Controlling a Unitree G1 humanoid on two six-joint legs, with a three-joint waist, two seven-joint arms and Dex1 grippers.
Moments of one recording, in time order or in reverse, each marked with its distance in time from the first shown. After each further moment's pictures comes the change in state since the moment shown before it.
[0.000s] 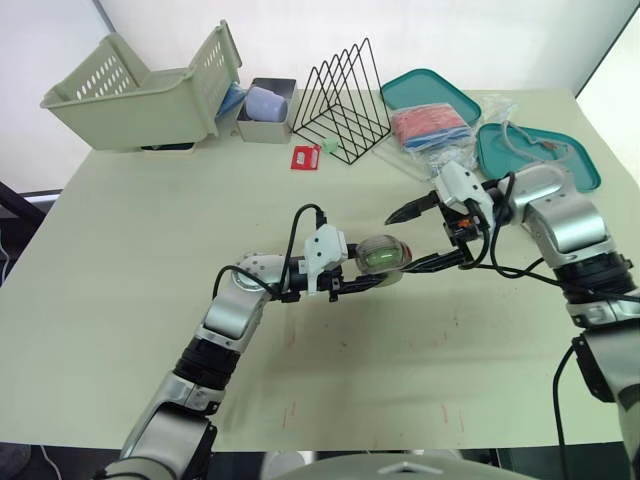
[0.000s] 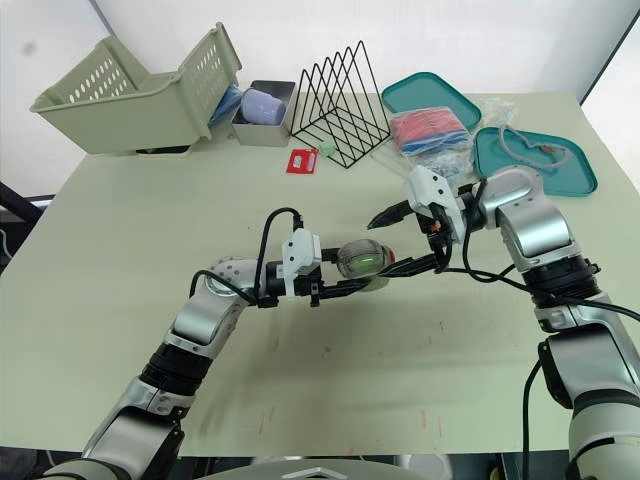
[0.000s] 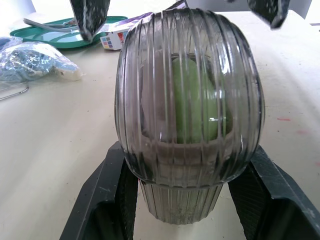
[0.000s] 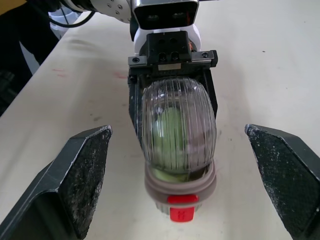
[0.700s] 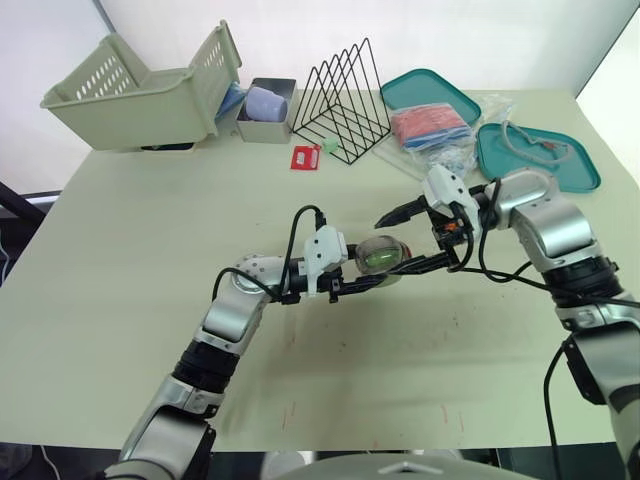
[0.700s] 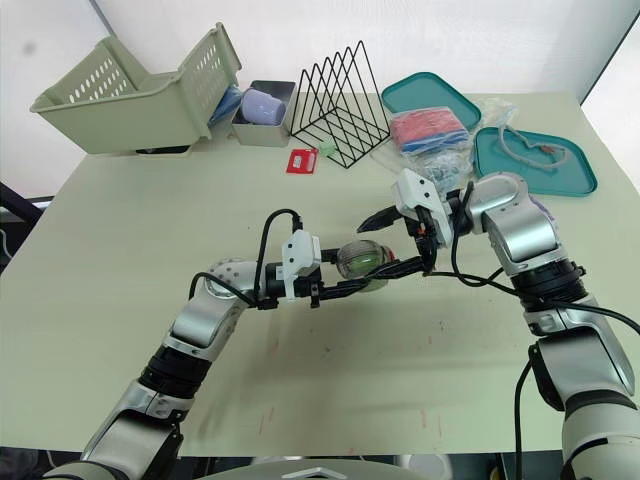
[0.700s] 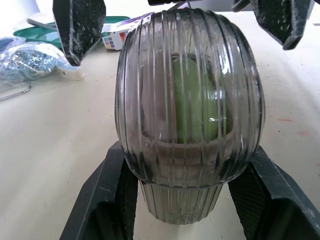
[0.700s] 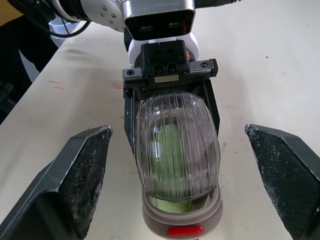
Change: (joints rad) left arm 0.013 0.002 -0.001 -0.018 0.002 0.003 0.015; right arm 0.009 0.027 0.013 -0.026 -0.003 0.046 -0.033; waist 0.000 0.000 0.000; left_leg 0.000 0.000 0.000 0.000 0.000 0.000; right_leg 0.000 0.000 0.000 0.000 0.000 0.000
